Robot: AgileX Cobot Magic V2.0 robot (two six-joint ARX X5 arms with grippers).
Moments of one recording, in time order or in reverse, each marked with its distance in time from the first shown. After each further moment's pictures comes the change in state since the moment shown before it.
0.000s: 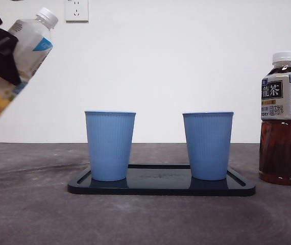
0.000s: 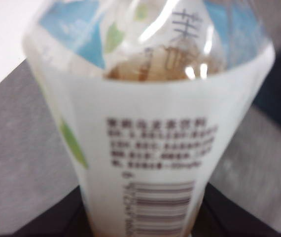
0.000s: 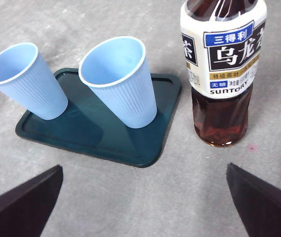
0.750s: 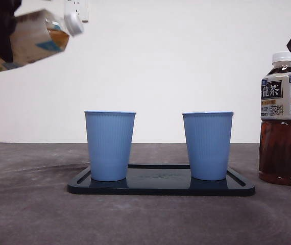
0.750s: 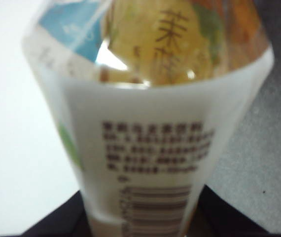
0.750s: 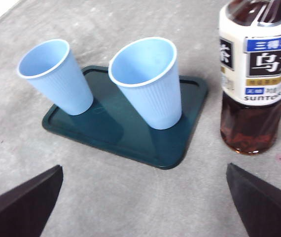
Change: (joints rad) left arm -0.247 0.065 0.145 -0.145 -0.457 0.478; right arm 0.048 0.000 0.000 0.021 -0.045 -0.008
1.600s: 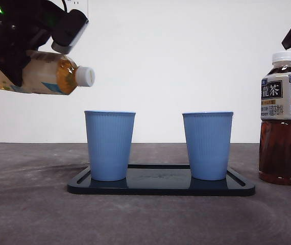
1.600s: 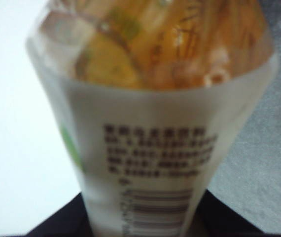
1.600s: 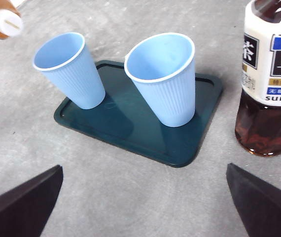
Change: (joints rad) left arm -0.080 0.179 0.000 0.057 -0.174 0.243; right arm 0.045 0.000 0.000 0.000 0.000 -0.002
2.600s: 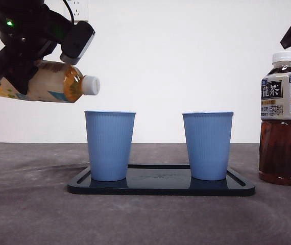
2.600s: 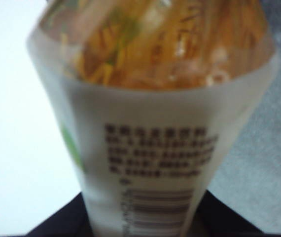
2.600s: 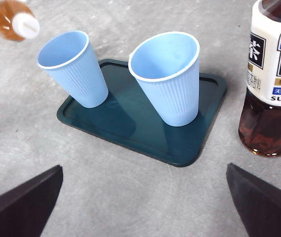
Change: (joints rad) left arm -0.010 0.046 0.000 0.024 -0.023 -0.101; right arm 0.012 0.000 0.000 0.000 0.000 0.000
